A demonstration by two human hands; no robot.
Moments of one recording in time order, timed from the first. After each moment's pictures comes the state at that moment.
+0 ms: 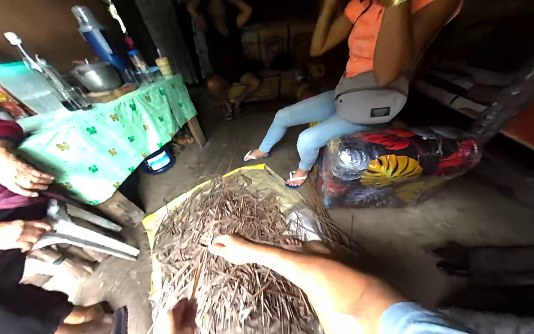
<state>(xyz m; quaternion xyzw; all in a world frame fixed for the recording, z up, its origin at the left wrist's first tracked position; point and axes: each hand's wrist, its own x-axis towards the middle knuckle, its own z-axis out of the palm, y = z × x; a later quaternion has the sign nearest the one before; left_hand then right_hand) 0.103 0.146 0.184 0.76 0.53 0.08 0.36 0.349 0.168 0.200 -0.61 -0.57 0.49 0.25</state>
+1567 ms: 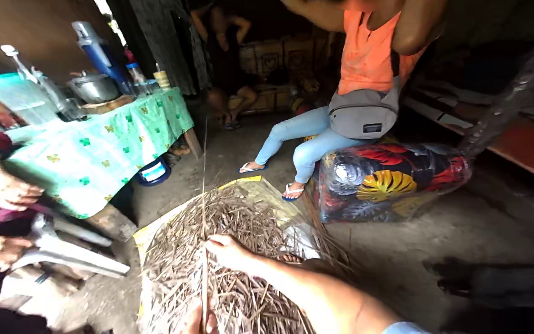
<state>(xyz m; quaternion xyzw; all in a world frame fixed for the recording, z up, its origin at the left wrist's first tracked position) 0.166 0.134 0.179 0.38 0.44 0.29 0.76 0.364 0.181 0.200 -0.60 -0.50 0.48 0.41</state>
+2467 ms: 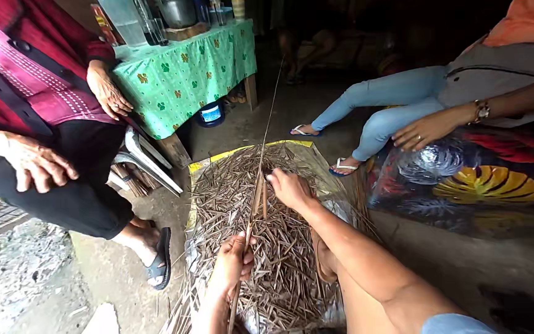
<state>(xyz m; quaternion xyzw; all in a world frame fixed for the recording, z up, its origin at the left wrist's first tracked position) 0.160 0.118 0.205 0.38 0.47 0.29 0.74 0.389 0.191 0.207 -0.75 -0.62 0.16 0.17</state>
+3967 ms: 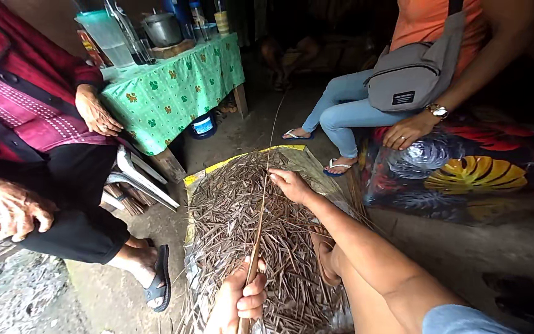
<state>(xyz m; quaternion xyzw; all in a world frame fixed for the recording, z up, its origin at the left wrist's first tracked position) 0.141 0.102 0.194 0.12 0.18 0.19 0.96 0.433 0.205 0.187 -0.63 -0.62 0.27 0.38</state>
